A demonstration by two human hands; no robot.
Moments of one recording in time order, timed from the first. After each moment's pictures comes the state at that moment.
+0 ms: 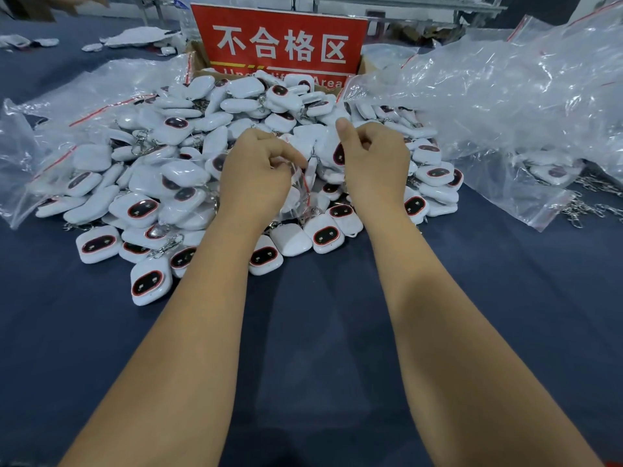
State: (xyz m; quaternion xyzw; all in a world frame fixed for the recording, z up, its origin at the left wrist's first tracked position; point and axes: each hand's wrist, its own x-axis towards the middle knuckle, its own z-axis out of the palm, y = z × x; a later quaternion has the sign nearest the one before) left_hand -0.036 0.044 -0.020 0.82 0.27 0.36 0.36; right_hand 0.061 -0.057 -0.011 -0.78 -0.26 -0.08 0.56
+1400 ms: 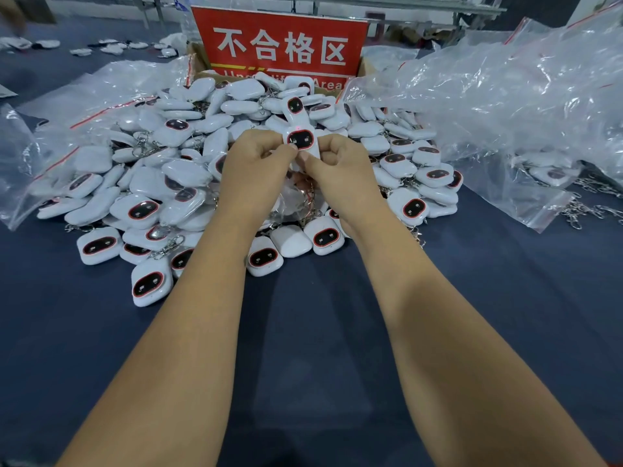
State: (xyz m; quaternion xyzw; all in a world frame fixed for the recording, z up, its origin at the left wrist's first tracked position) left_hand -0.040 0.040 -0.014 0.75 0.23 0.37 0.49; right_hand 0.043 -0.050 -0.014 -0.65 -0.32 0.19 0.66
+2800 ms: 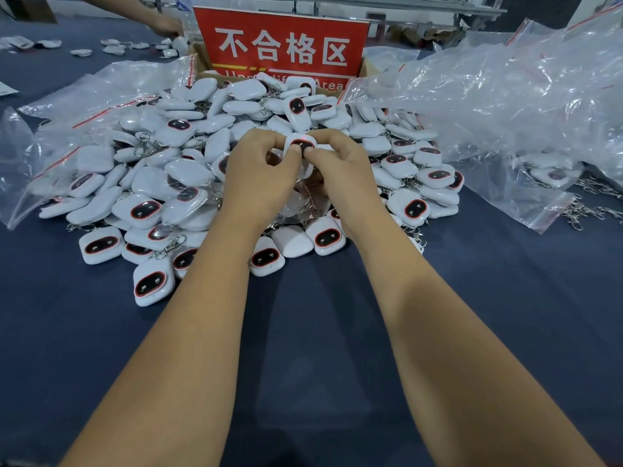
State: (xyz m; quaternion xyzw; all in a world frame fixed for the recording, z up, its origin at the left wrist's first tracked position) left_hand -0.040 0.037 -0.015 0.77 0.26 0.38 0.43; right_hand 0.041 -0.046 -0.016 -0.65 -0.30 0.18 0.67
